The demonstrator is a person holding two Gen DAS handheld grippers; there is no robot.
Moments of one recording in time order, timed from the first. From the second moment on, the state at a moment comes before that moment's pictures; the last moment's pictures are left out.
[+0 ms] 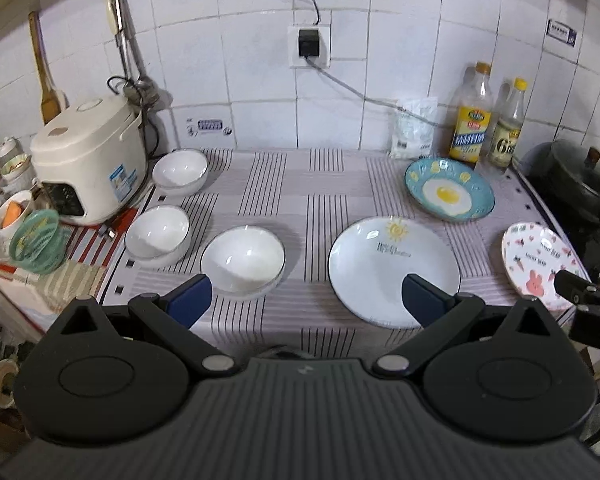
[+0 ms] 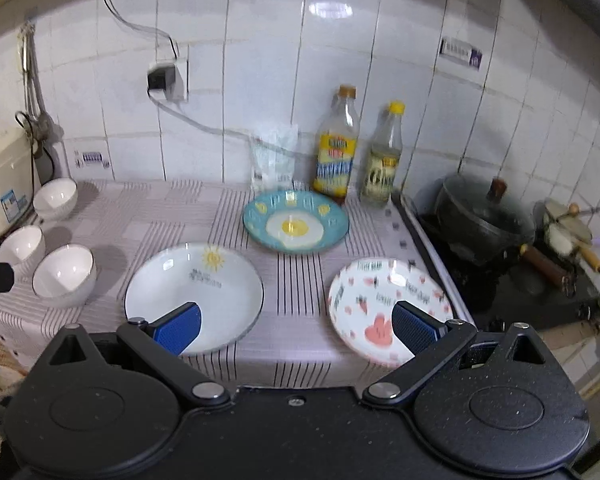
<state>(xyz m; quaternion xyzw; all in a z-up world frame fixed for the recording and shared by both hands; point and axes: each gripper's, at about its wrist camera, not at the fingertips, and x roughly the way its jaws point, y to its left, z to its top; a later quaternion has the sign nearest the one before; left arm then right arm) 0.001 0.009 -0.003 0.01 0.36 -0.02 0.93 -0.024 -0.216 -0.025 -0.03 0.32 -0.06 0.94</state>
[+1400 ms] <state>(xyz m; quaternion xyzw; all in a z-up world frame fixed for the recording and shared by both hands) 0.210 -0.022 -0.176 0.06 0.58 -0.07 0.81 0.110 -0.266 -0.207 0.21 0.38 0.09 0.90</state>
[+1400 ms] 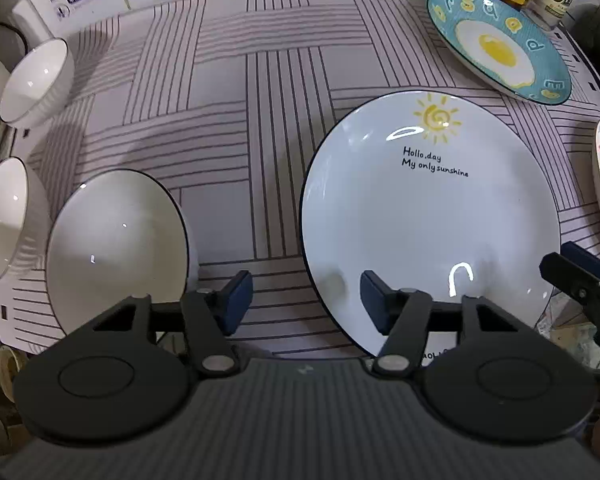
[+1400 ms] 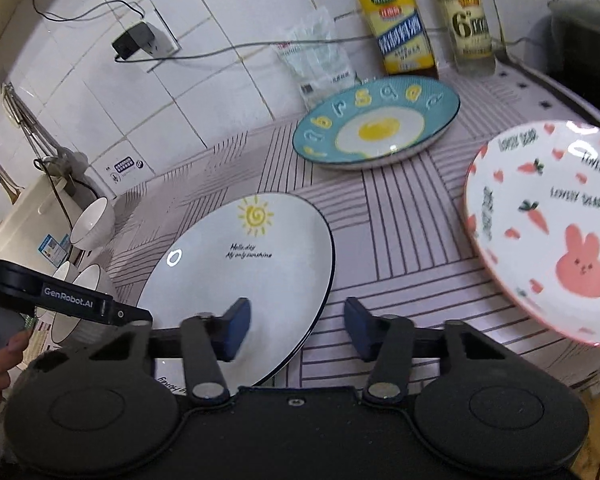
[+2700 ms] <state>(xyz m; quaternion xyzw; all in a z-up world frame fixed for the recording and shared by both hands) 0.215 -0.008 -0.178 -0.01 0.57 -0.13 0.81 0.138 -0.279 -0.229 0.28 0.40 0.13 0.86</state>
